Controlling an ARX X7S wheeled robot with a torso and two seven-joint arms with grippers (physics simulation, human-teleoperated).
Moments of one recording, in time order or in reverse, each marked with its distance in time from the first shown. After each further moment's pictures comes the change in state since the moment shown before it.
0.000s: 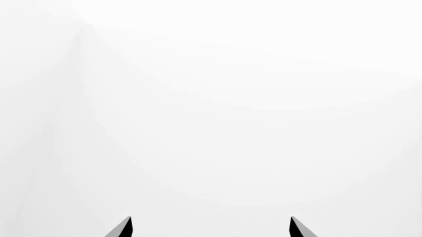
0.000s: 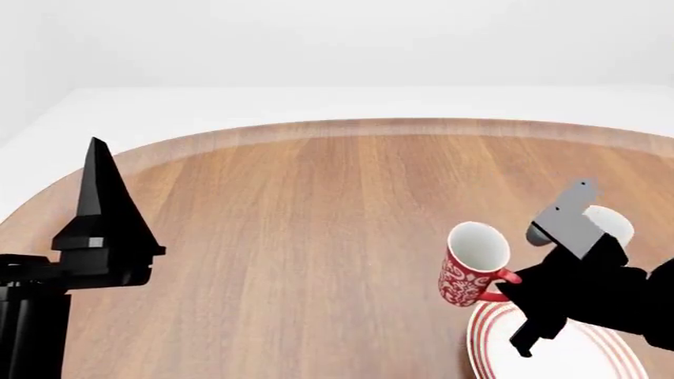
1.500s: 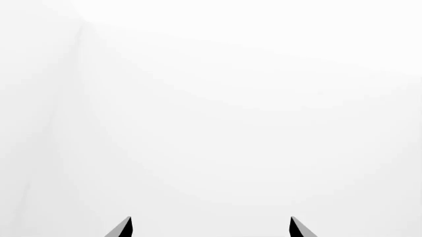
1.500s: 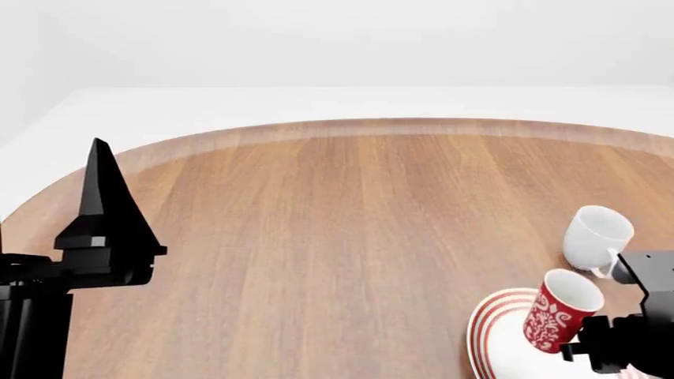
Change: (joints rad) left arm -0.002 -0.017 0.017 -0.007 -0.004 0.013 -0.017; right arm -0.214 0.098 -0.022 0.262 0.378 0.010 0.188
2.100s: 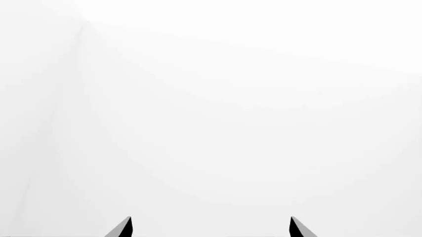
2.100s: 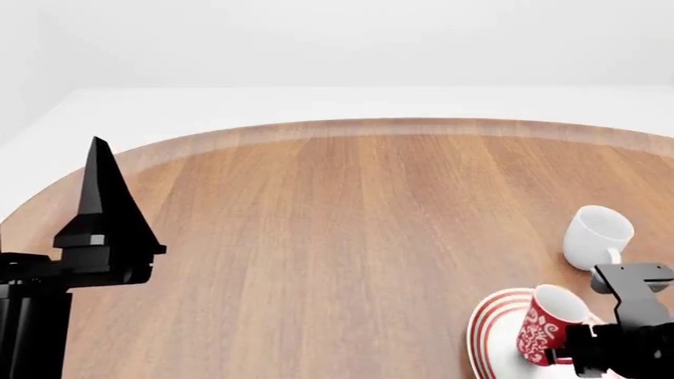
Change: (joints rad) left arm -0.006 -0.011 0.003 0.003 -0.010 -0.003 -0.013; right arm -0.222 -0.157 0.020 0.211 0.088 -0.068 -0.086
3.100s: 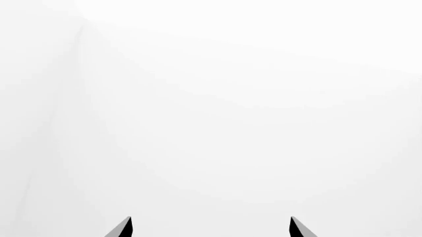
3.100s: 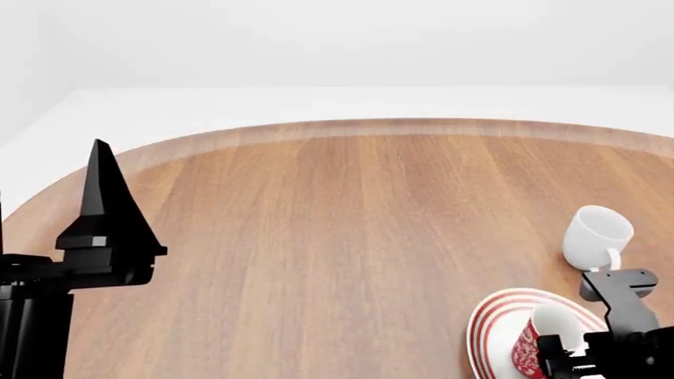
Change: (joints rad) left arm 0.007 -0.006 0.011 -0.007 0.006 0.015 -0.004; right arm -0.035 -0.017 0.015 0.005 -0.033 0.019 -0.052
